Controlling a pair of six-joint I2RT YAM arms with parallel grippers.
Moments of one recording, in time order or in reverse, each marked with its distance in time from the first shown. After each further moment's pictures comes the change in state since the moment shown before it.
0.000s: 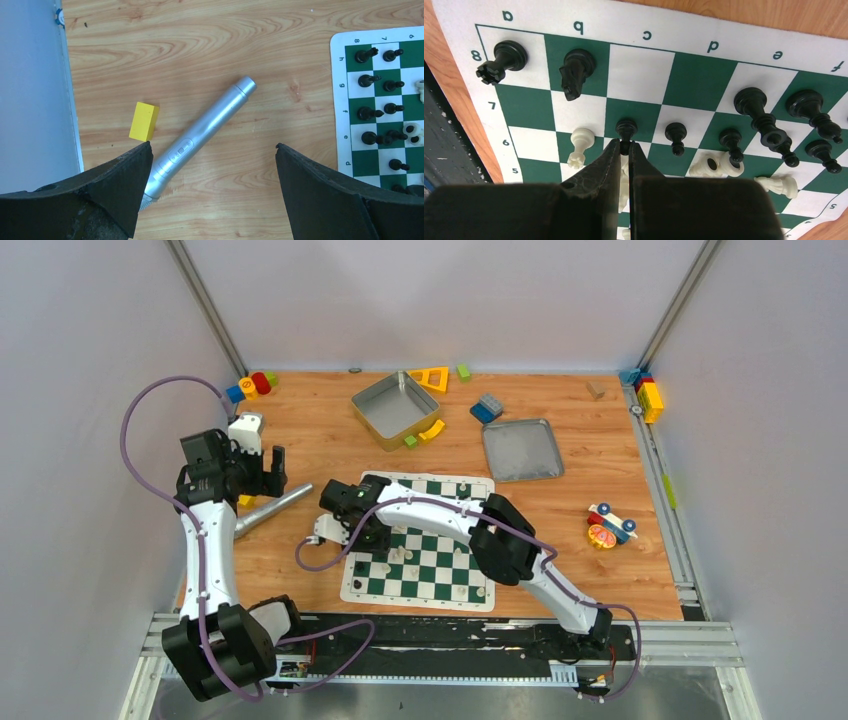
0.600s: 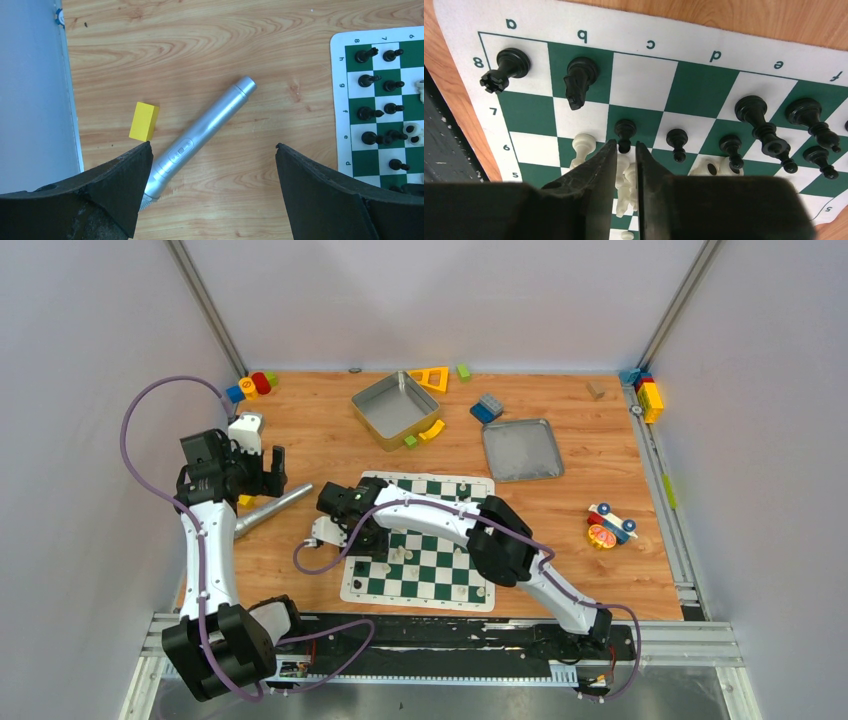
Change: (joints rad) left arm 0.000 0.000 0.000 0.000 0.000 0.000; right arm 0.013 0.017 0.024 -0.009 0.010 -0.002
